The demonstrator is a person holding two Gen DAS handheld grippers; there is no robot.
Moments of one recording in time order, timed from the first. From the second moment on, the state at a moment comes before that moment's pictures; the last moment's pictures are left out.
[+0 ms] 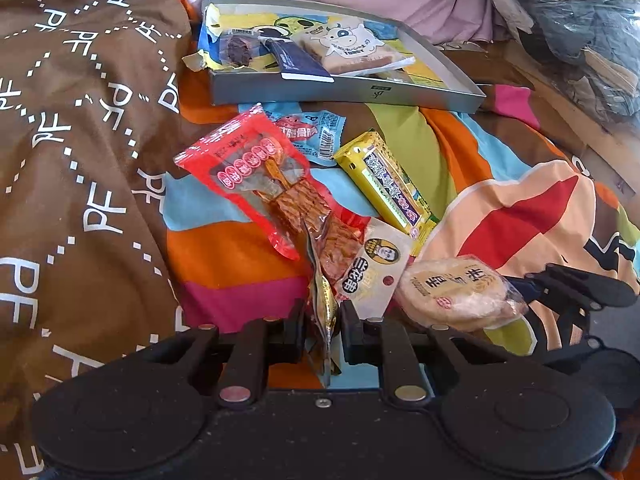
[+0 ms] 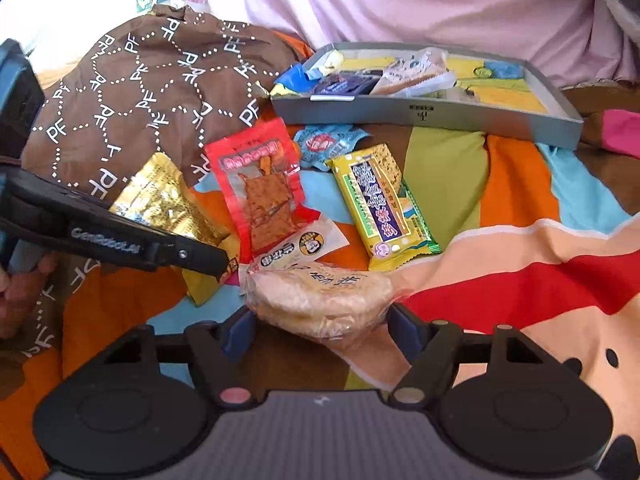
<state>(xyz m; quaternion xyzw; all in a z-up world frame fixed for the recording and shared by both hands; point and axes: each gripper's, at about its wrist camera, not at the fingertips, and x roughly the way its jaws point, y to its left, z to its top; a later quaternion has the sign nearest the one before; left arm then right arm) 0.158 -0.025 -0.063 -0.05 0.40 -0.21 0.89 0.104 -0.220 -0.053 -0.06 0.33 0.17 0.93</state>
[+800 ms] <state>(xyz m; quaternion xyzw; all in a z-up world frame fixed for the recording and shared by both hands) 0.156 -0.027 -0.060 -0.05 0.41 -0.22 0.88 0.074 -0.230 -0.046 0.01 0.29 0.15 0.95</state>
